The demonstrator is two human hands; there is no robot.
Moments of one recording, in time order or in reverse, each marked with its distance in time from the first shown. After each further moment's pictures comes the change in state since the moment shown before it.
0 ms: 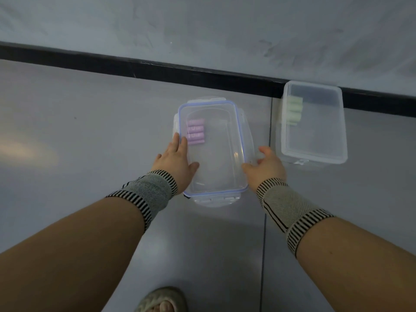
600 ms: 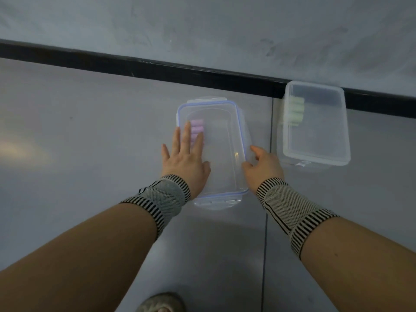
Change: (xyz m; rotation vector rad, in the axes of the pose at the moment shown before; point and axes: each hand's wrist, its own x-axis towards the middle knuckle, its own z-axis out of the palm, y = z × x) left_hand 0.003 0.018 0.016 0.055 0.167 0.103; right_hand 0.008 -0.003 0.005 -0.167 -0.028 -0.140
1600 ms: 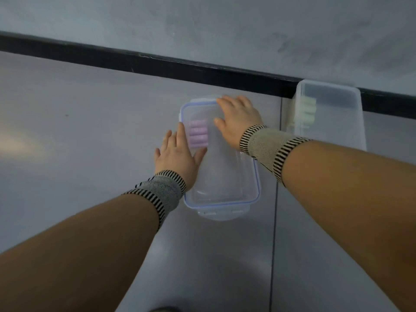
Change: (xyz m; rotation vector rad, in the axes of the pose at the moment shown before) left_hand 0.029 -0.020 0.003 -0.195 0.047 -0.199; right_hand 0.082 -0.081 0.004 -0.508 -0.056 -0.542
